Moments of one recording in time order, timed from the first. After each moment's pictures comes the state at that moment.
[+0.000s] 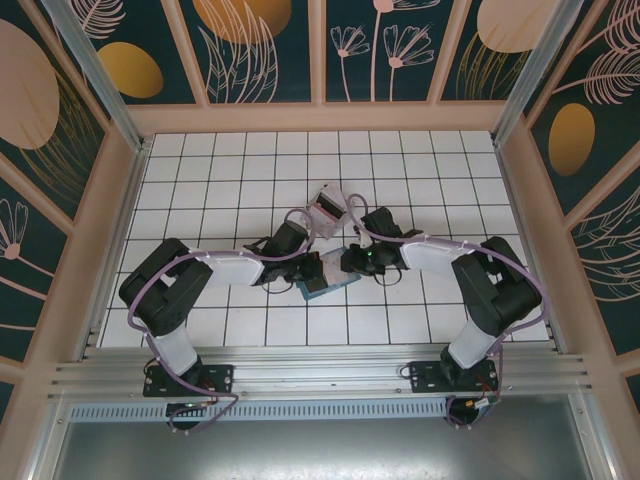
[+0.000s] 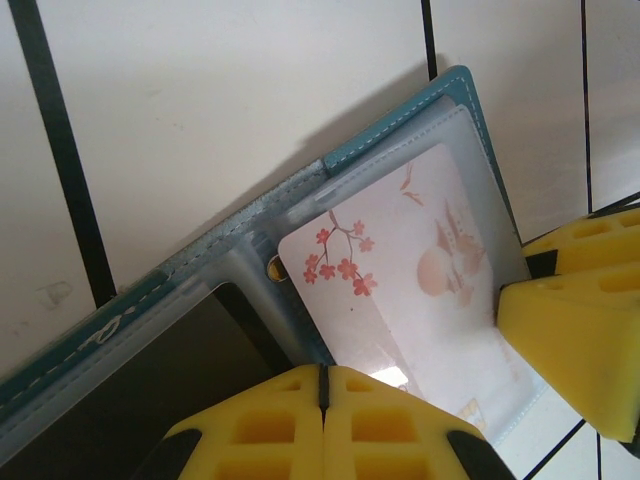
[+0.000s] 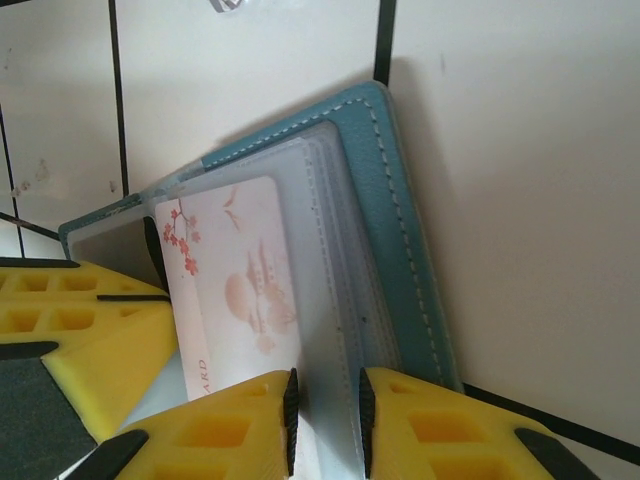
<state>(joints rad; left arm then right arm) -0.73 1.77 0.82 0.04 0.28 -0.76 0.57 1.65 0.82 -0.23 -0.38 0.59</state>
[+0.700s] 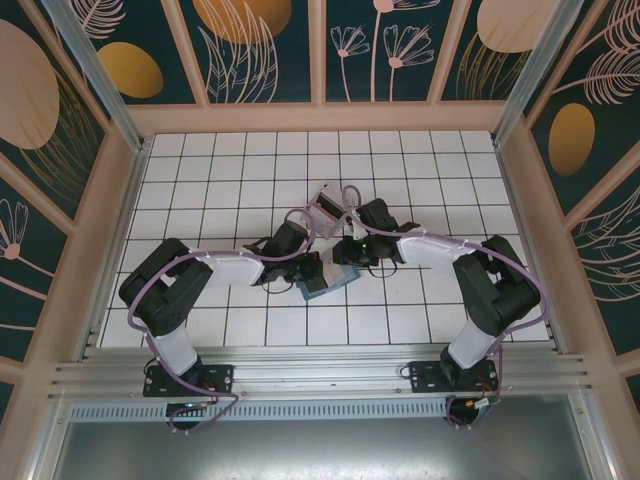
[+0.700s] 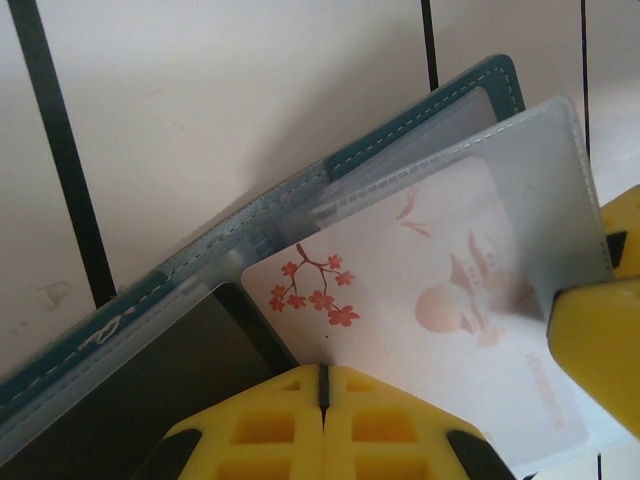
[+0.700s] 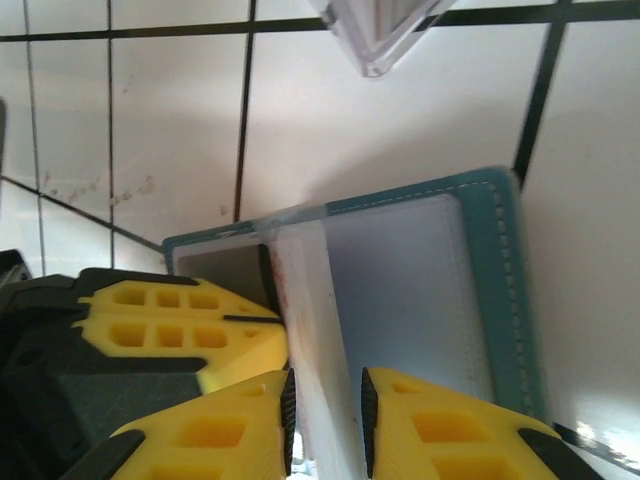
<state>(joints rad) -0.73 1.77 0.82 0.04 0.28 -0.76 0.59 1.66 0.90 -0.25 -0.44 0.57</state>
